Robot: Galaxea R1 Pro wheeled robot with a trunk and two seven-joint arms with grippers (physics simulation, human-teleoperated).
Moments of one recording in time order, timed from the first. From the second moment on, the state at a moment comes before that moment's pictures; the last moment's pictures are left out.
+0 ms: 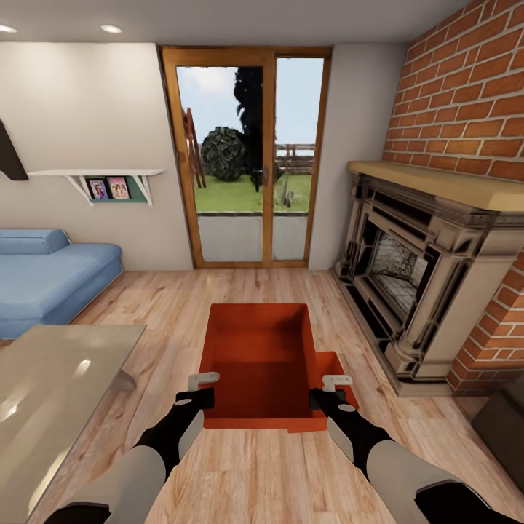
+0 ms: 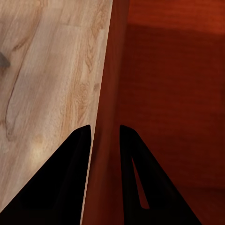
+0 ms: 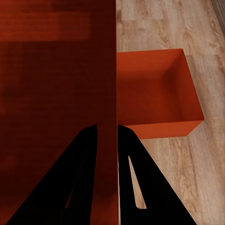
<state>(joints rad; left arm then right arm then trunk) -0.71 -0.13 0.00 -0.39 0.07 0.14 0.24 -0.77 0.08 0.20 -0.22 -0.19 -0.04 -0.10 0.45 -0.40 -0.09</state>
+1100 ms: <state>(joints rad) -0.71 -0.13 0.00 -0.38 0.07 0.13 0.24 -0.77 0.07 0.20 -0.22 -0.19 -0.04 -0.10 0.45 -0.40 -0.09</state>
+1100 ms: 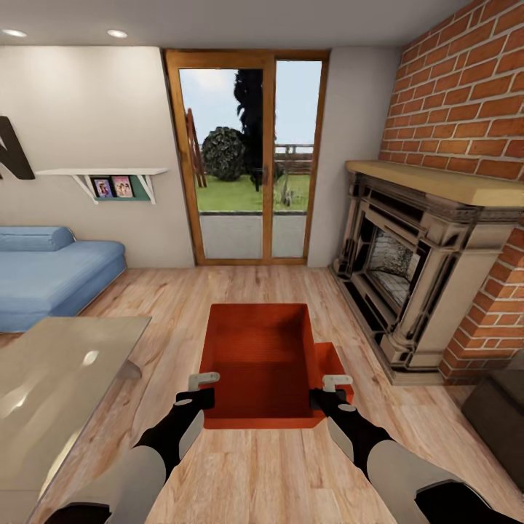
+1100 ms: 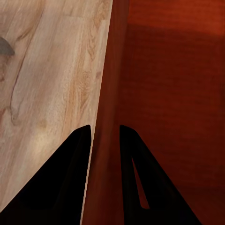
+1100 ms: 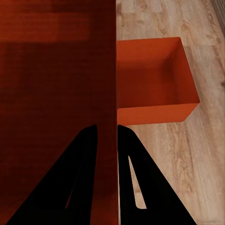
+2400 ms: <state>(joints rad) -0.71 -0.13 0.00 -0.38 0.07 0.13 0.24 -0.77 0.08 0.20 -0.22 -0.18 -0.04 -0.10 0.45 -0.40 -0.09</state>
